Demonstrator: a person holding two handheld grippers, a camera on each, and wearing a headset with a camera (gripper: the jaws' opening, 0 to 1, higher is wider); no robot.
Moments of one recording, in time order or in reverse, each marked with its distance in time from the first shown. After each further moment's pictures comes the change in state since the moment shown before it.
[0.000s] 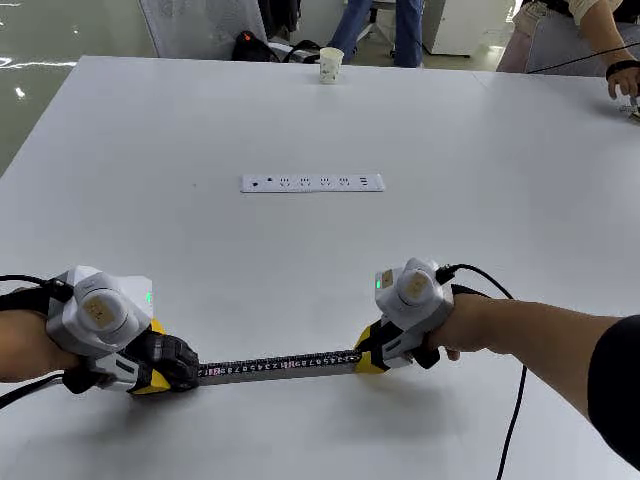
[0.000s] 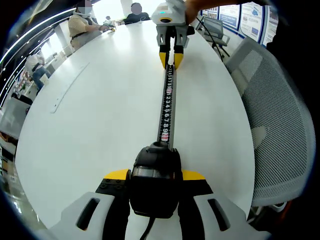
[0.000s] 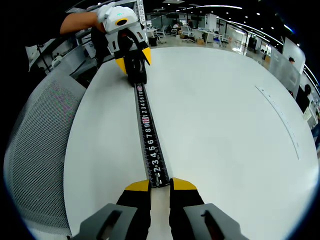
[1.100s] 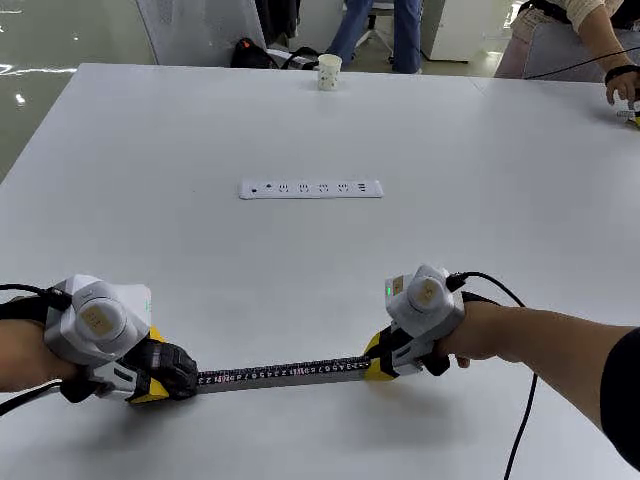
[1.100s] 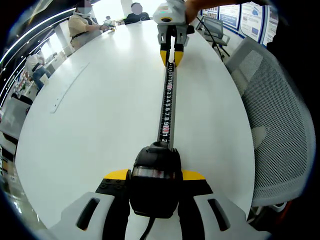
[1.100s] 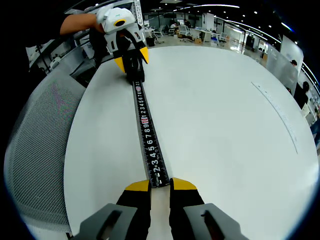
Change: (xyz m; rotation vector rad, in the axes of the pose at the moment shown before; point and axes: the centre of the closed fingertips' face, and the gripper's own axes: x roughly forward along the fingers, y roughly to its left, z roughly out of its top) left arm 0.001 0.002 -0.001 0.001 0.001 0.002; right arm -0.006 -0.001 -0.010 0.016 -0.001 -0.008
